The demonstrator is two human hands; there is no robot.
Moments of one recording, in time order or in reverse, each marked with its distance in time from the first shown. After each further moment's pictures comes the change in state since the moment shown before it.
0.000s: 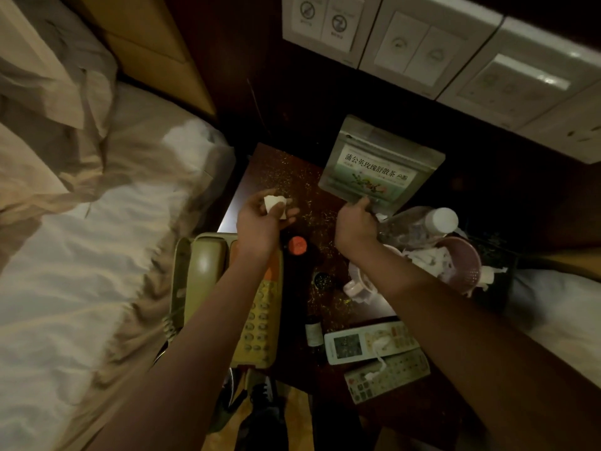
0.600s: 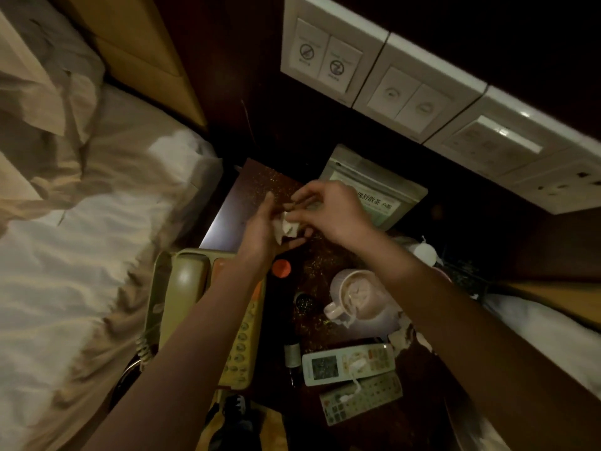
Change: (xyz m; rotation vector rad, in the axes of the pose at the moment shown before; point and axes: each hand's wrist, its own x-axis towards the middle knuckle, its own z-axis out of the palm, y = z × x) left_hand 0.013 0.020 0.026 -0.228 -0.157 -0.378; right_hand -0.025 -0.017 -0.098 0.814 -0.054 -0.364
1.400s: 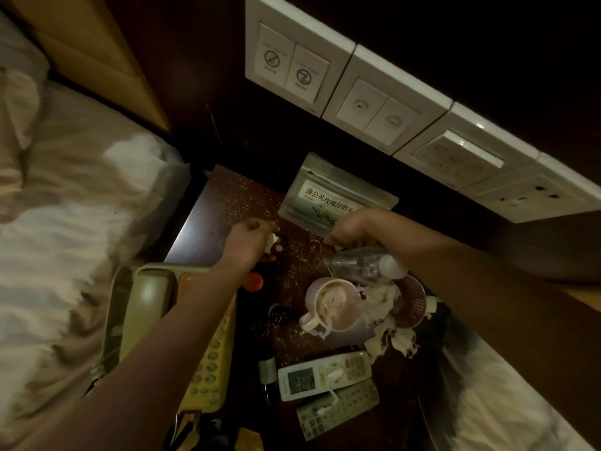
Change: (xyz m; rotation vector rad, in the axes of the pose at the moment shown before) left_hand 0.021 -0.009 0.011 0.432 0.023 0.064; right_hand 0.047 0.072 -0.052 -0.674 -0.652 0.679
